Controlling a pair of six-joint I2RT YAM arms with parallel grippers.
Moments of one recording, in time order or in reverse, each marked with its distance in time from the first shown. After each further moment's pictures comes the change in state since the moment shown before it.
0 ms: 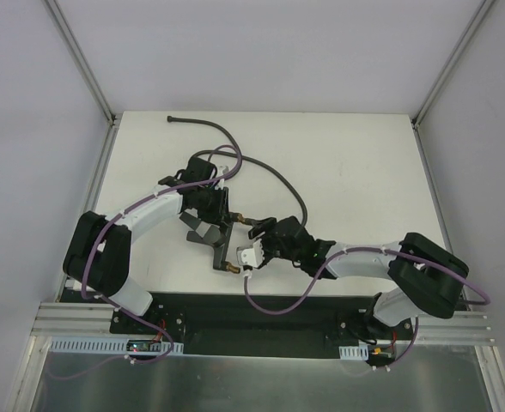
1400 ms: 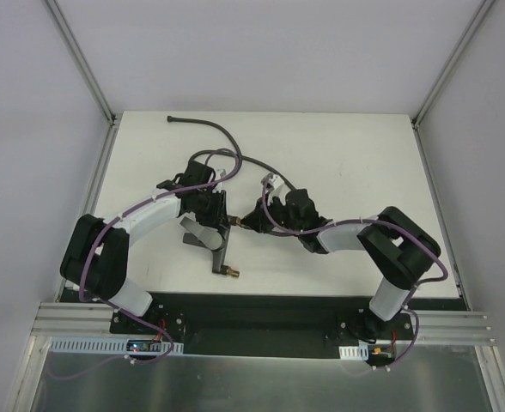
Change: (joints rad) left arm 0.000 -0.022 -0.038 0.000 -0.017 -0.009; right arm -0.235 0.237 0.123 0.266 -0.280 1.378
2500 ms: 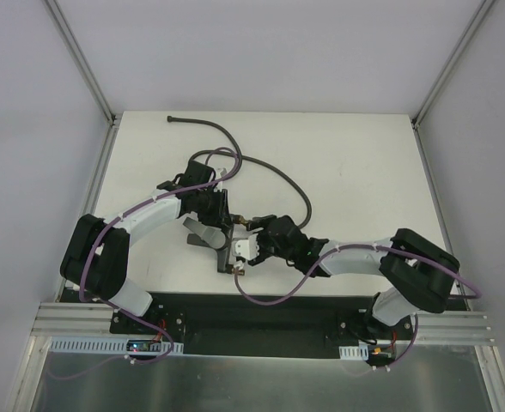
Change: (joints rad) left arm 0.000 -0.003 -0.016 0.059 0.024 -0.047; right arm 0.253 -0.189 -0.072 -0.271 0.372 -1.214
